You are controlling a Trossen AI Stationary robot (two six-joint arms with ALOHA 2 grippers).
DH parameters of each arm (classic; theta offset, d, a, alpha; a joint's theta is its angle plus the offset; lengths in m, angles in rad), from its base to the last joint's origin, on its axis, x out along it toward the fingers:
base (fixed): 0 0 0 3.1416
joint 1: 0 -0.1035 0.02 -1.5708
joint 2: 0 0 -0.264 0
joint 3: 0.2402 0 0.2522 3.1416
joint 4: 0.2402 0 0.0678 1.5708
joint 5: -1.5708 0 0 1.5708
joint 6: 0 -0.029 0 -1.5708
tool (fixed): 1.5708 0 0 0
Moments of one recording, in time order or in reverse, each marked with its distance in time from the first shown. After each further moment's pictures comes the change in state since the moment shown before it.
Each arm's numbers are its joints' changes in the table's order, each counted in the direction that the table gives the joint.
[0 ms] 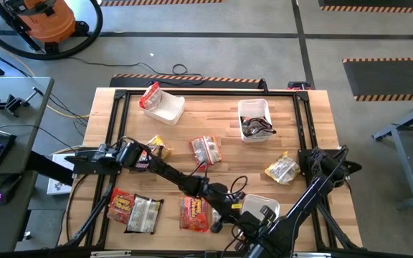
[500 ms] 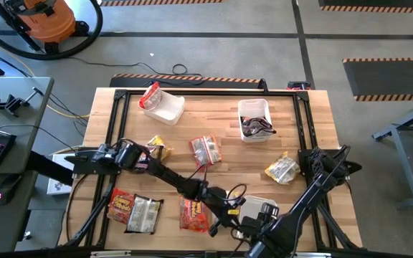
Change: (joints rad) left arm 0.030 0.002 0.000 0.008 0.014 -0.300; right arm 0.003 0.002 0.148 0.216 0.253 0.351
